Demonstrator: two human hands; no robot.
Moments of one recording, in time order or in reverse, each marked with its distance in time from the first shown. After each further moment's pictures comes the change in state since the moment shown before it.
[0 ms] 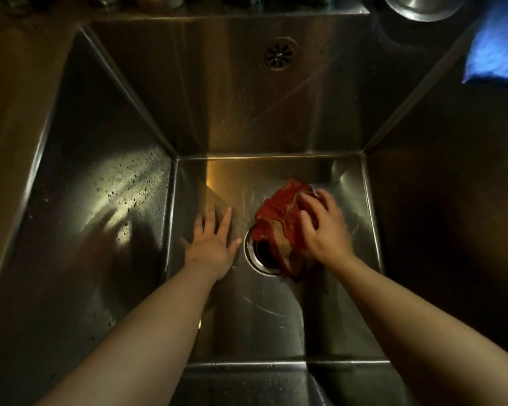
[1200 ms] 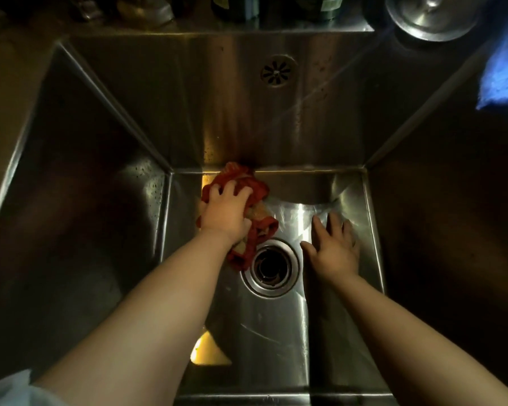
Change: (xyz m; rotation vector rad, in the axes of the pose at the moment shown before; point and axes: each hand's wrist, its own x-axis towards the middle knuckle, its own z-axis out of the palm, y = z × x) left_hand 0.067 0.045 -0.053 0.077 0.220 0.150; right_hand 0.015 0.025 0.005 -0.418 -0.240 0.231
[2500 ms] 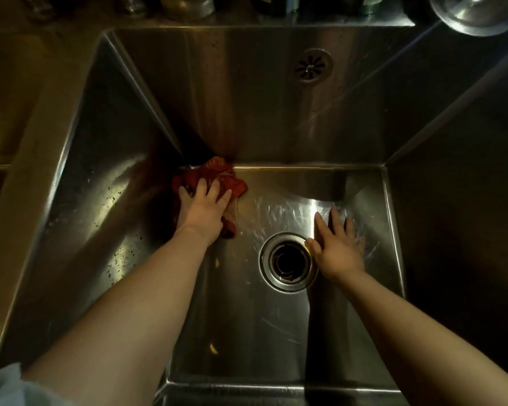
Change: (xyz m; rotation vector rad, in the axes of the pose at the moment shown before) left_hand -0.021 -0.066 -0.016 0.570 -0.153 -0.005; right_hand -0.004 -0.023 0.012 -0.007 -0.055 -0.063
